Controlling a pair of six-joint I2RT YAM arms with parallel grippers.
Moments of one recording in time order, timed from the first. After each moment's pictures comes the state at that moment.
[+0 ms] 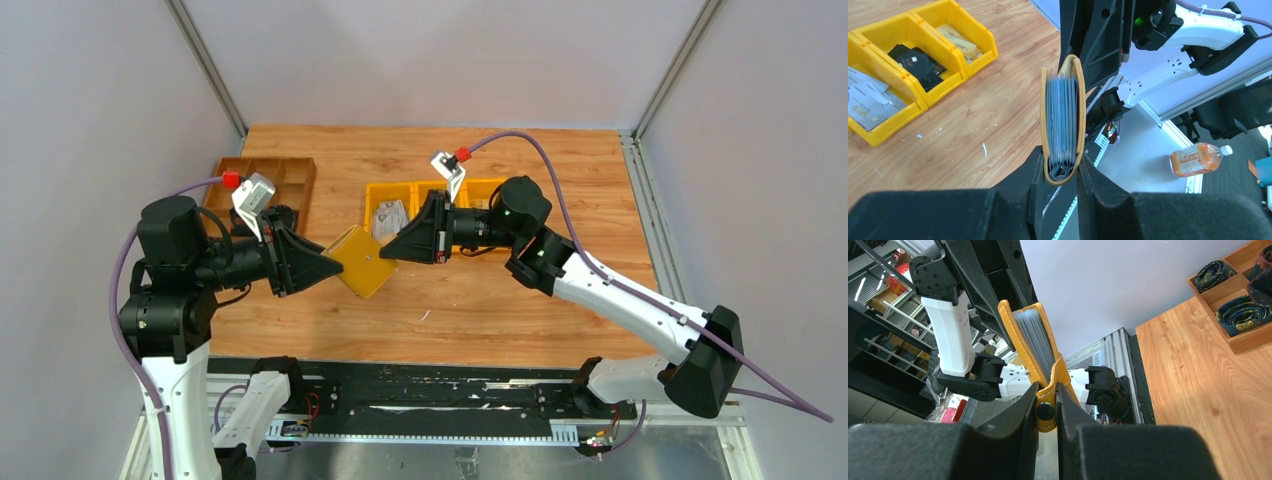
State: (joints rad) left arm 0.04 0.79 1.44 -1.08 1.13 -0.14; right arm 0.88 1.27 1.12 0.32 -0.70 0.80
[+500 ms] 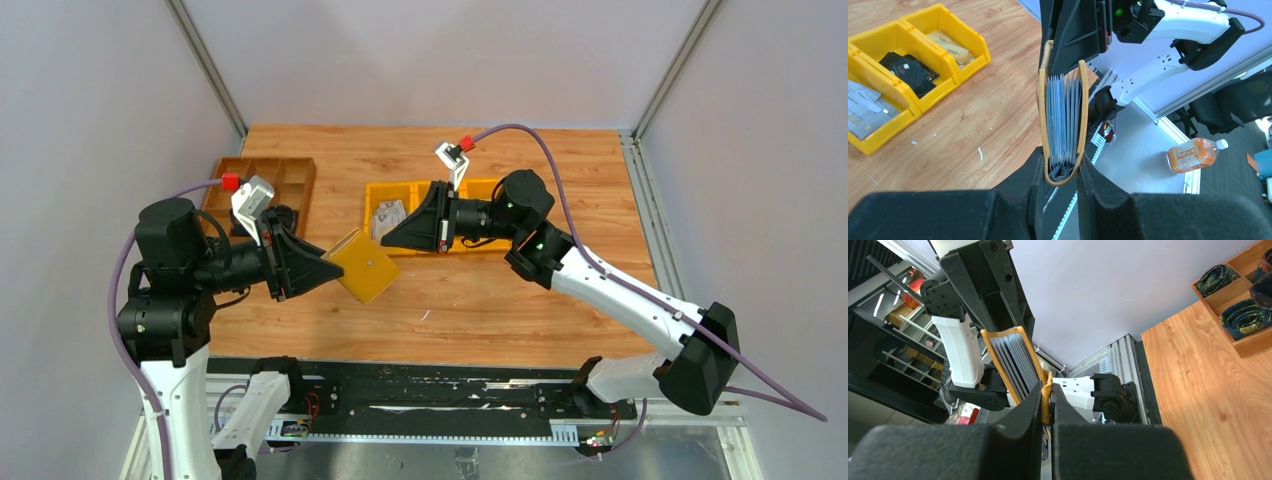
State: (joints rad) left arm 0.04 0.78 1.44 -1.08 1.16 -0.13; right arm 0.84 1.29 1.14 0.37 -0.73 0.89
